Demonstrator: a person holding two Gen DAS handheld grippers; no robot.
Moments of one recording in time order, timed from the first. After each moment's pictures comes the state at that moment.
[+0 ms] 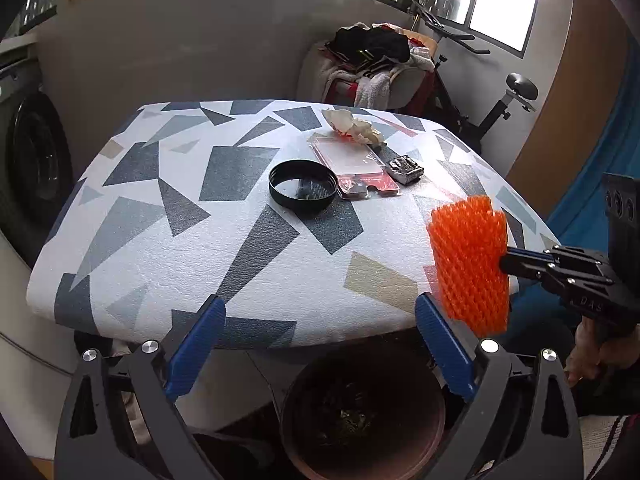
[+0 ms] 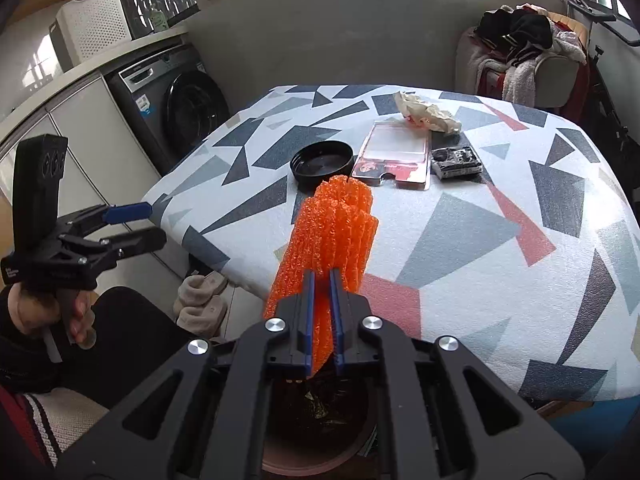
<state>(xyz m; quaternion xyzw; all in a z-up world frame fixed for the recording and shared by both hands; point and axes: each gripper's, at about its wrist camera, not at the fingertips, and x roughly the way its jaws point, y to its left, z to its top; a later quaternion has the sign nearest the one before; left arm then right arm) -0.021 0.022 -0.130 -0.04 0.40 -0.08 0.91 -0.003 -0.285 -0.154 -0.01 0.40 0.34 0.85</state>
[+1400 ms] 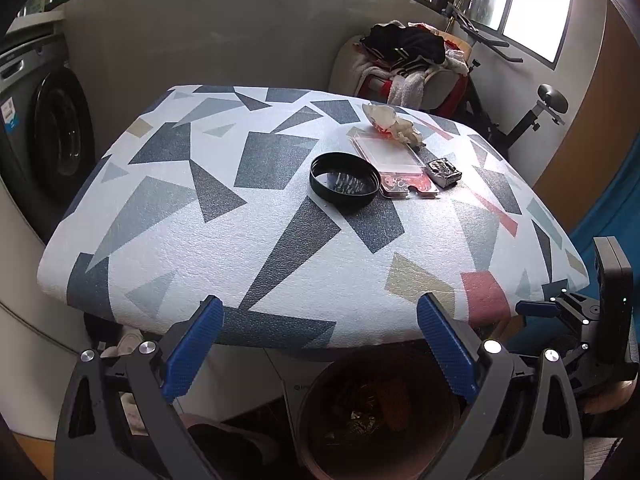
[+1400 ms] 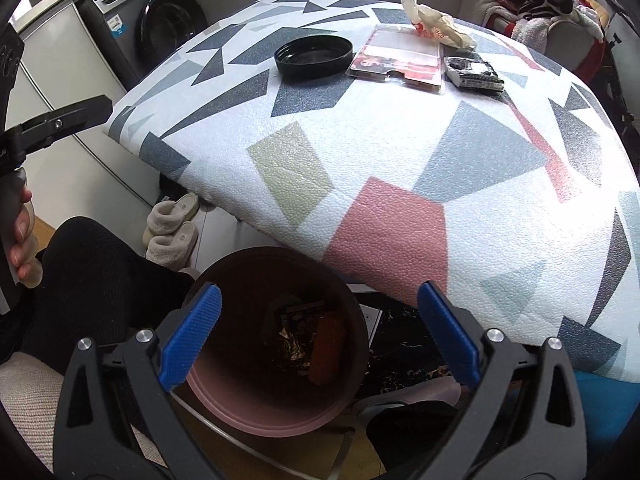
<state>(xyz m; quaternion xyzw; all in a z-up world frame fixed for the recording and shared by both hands) -0.011 0.046 -0.144 -0.06 0.42 -0.03 0.91 0.004 -0.255 -0.214 -0.09 0.50 0.29 0.81</state>
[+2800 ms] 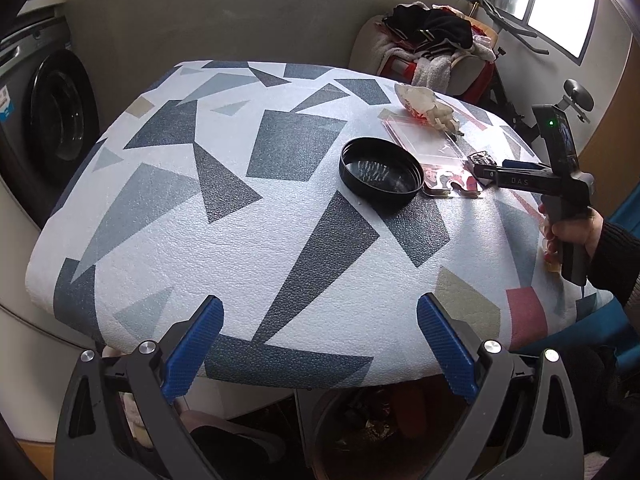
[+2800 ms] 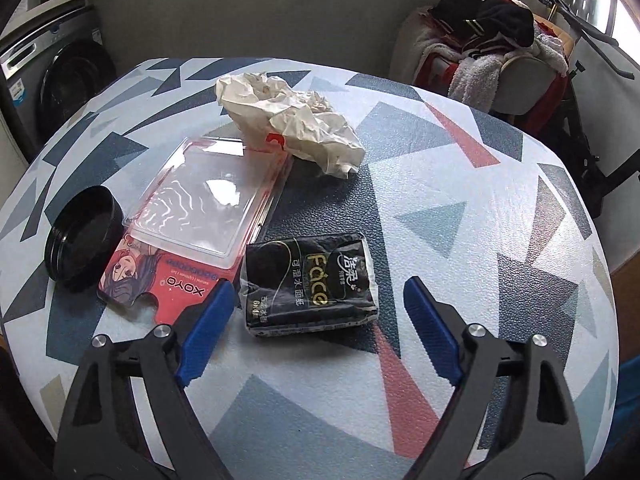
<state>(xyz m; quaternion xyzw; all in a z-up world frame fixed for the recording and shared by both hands) 0.041 0.059 -0.177 -0.06 0.45 -0.01 0.89 0.258 -0.271 -0.227 -0.10 0.43 0.20 0.87</state>
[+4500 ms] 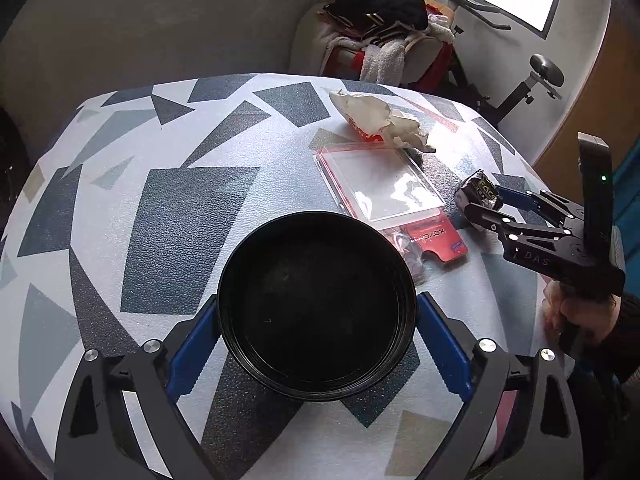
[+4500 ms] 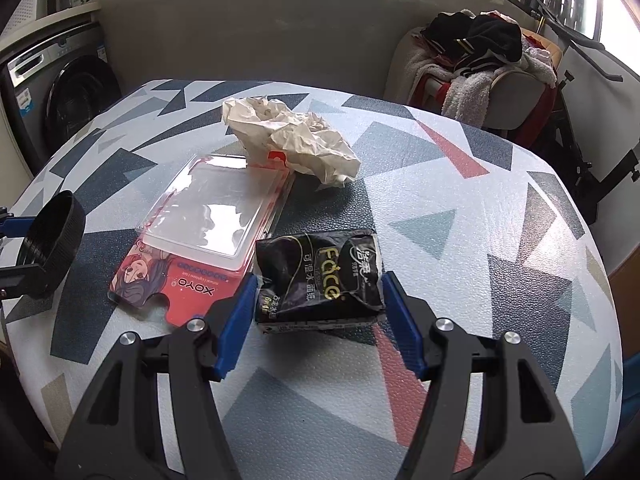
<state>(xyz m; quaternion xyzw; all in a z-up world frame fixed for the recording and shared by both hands) 0.172 0.005 -0.190 -0.03 0.45 -0.10 0.88 0.237 -0.278 -0.221 -0.09 0.39 0.19 0.90</state>
